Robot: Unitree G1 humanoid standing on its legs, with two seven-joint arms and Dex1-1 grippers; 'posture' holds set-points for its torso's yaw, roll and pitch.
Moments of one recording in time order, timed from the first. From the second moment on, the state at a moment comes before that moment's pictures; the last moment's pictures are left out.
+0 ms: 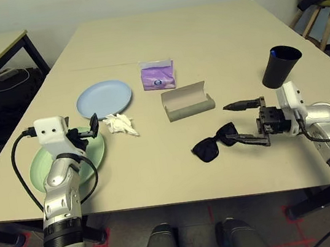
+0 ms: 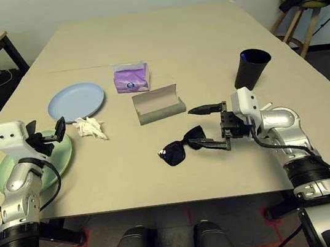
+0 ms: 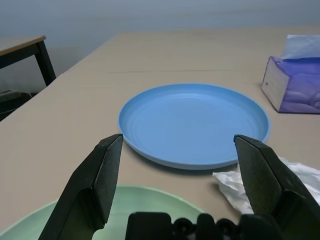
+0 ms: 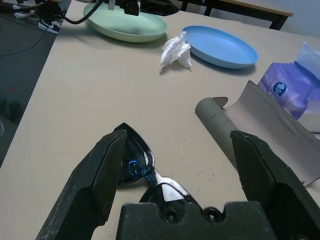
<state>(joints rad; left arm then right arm) -0.23 0.41 0.31 0.19 -0.23 0.06 -0.27 -0.45 -0.54 0.00 0.43 0.34 -0.28 1.40</state>
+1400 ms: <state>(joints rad) -0.43 0.78 0.42 0.26 -0.27 1.09 -0.20 -0.45 -0.49 0.02 0.43 0.34 -0.27 1.34</state>
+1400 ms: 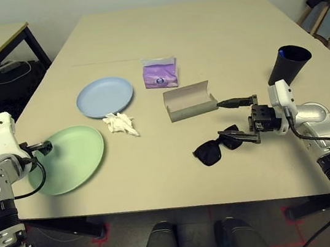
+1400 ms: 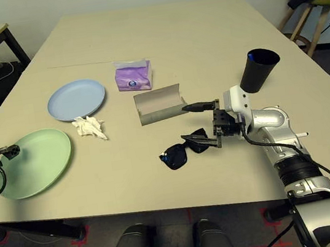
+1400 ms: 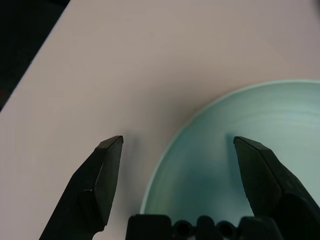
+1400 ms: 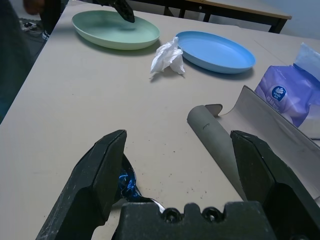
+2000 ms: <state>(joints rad) -0.41 0.79 0.42 0.25 -0.27 1.11 -0.23 -0.45 -0.49 0.02 0.43 0.34 -0.27 1.32</state>
